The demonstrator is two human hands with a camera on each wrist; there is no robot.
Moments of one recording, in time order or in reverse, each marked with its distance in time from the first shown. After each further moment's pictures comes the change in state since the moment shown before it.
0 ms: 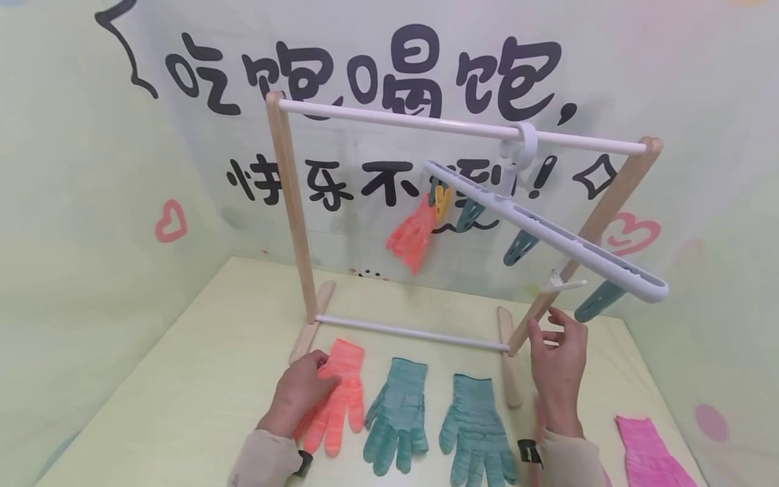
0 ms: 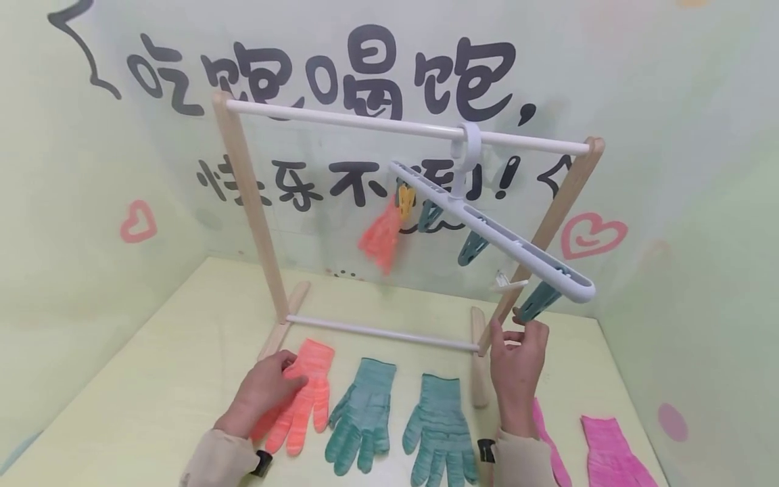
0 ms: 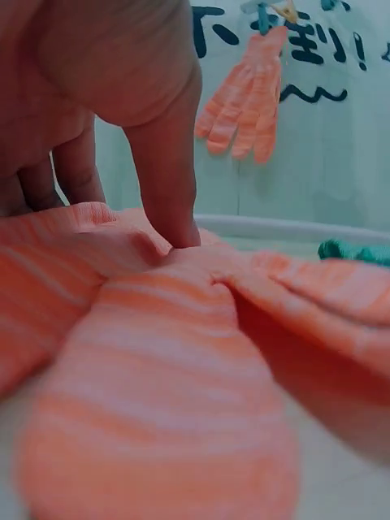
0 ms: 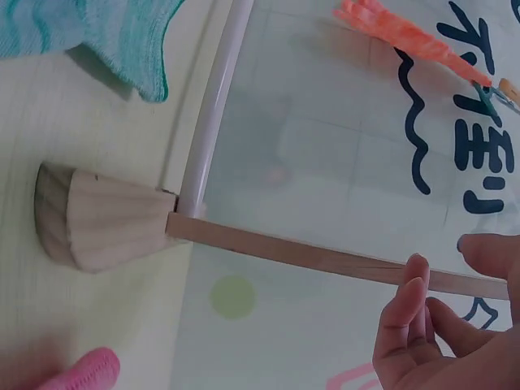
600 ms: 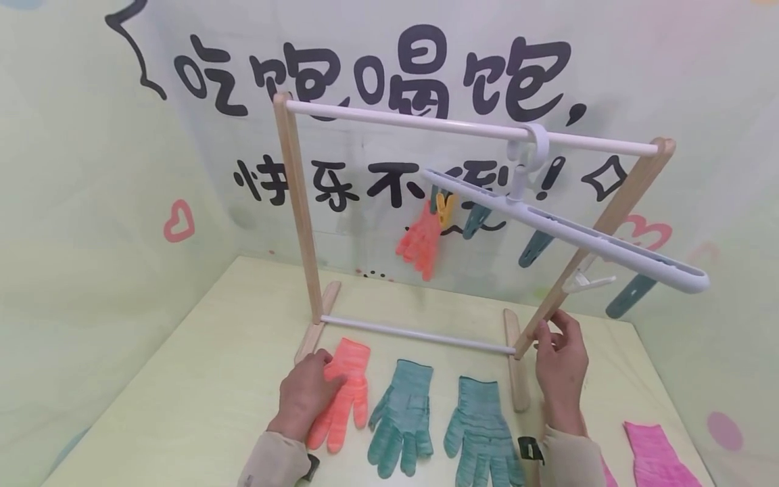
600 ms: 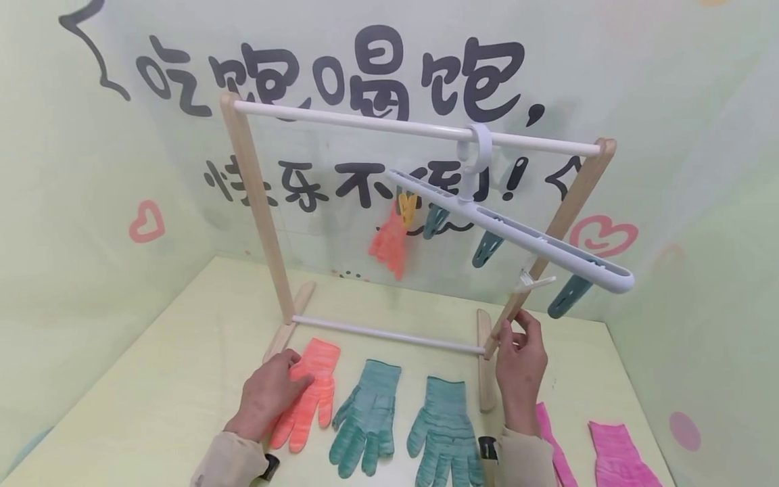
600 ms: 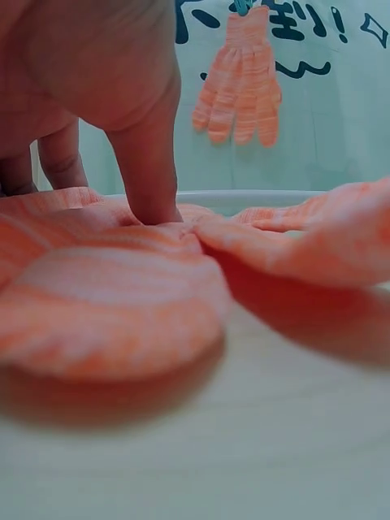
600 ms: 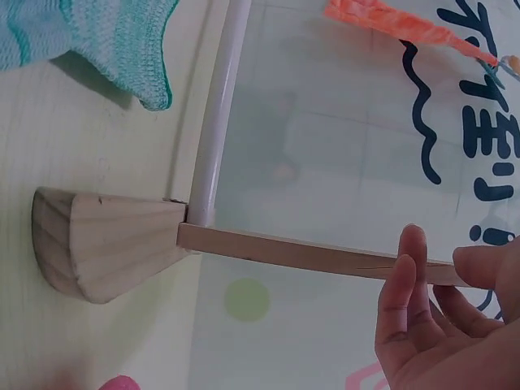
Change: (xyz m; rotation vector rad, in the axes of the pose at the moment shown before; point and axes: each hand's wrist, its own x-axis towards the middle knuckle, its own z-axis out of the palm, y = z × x) left_hand 0.000 -0.002 0.007 0.160 0.116 0.022; right_hand 0.004 0.008 0.007 0.002 -0.055 0.050
